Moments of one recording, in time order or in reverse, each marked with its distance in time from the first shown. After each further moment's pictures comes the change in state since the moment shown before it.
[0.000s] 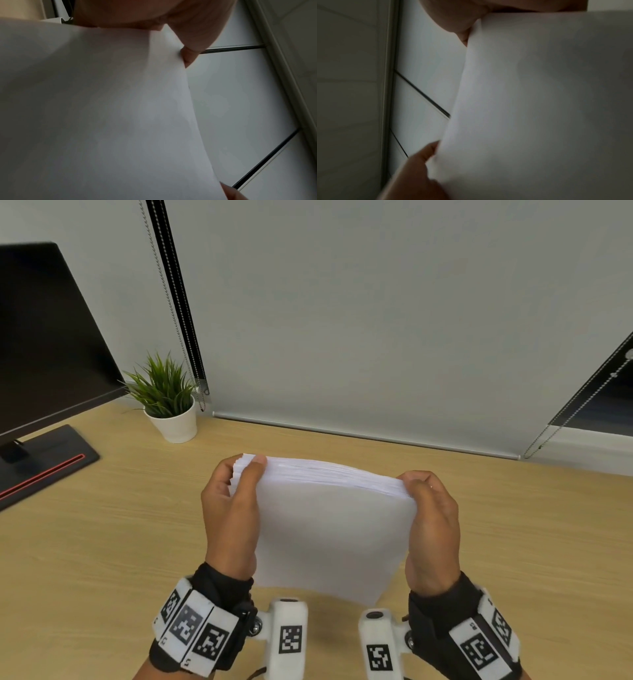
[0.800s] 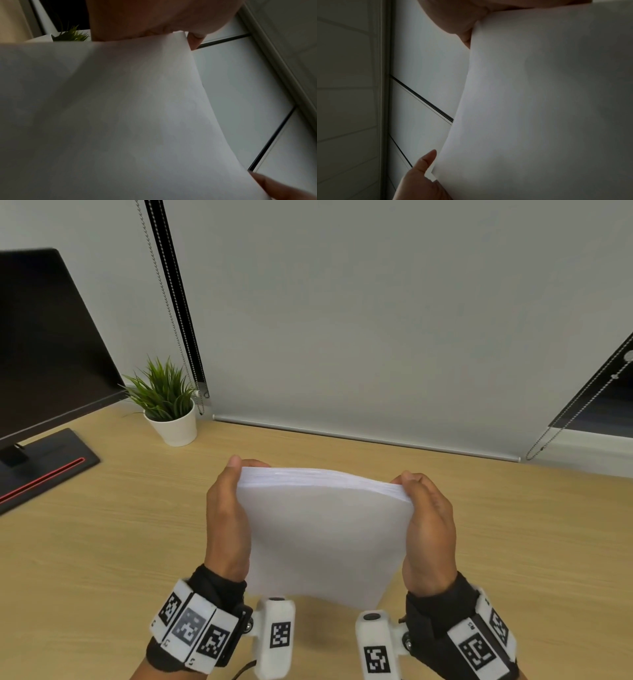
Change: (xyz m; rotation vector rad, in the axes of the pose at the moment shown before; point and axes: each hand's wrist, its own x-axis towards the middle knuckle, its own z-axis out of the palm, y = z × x) left_hand 0.005 0.002 -0.003 0.044 -0.072 0.008; right_hand 0.001 -0.002 0.006 0.065 -0.022 0.031
